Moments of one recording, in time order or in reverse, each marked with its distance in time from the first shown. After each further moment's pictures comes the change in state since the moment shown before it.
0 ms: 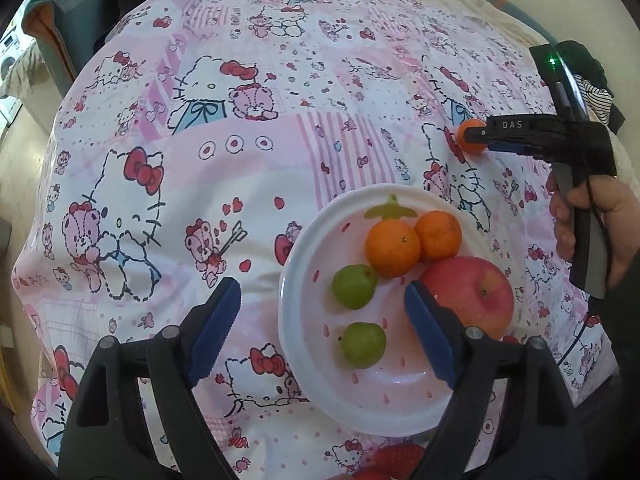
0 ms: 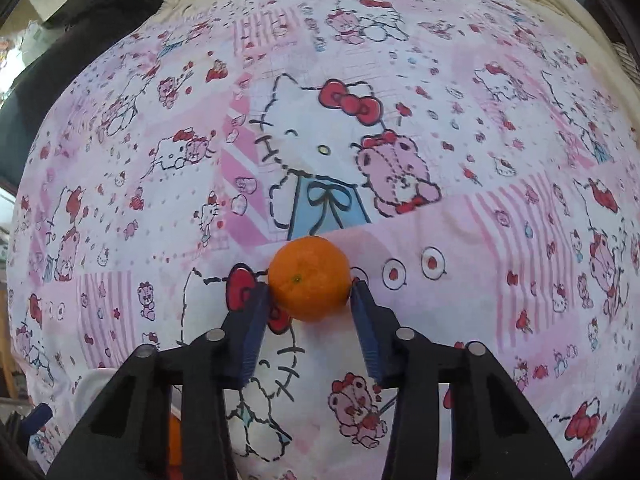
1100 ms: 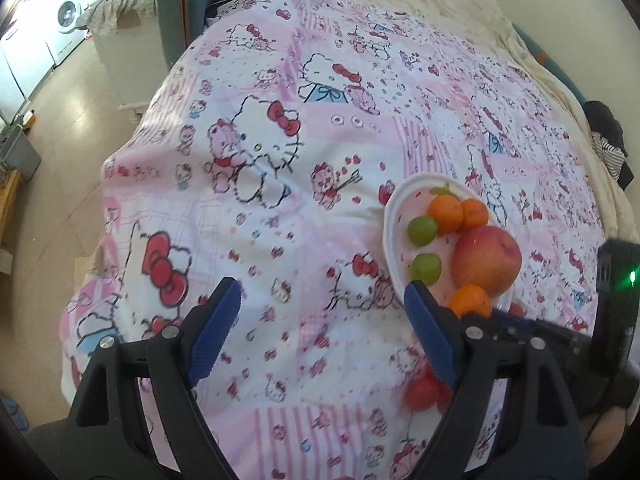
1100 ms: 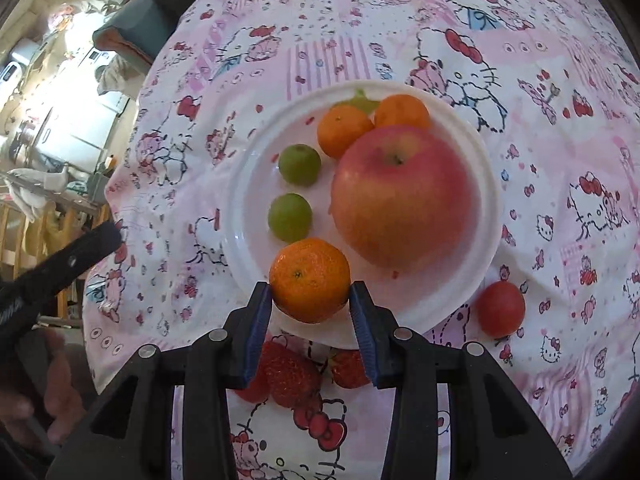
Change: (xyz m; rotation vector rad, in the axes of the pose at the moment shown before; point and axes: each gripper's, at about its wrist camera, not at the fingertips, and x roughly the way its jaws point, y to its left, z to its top) left arm -0.077 0.071 -0.074 -0.196 -0.058 0.043; right arm -0.082 0.125 -0.212 -0.061 0.138 0.292
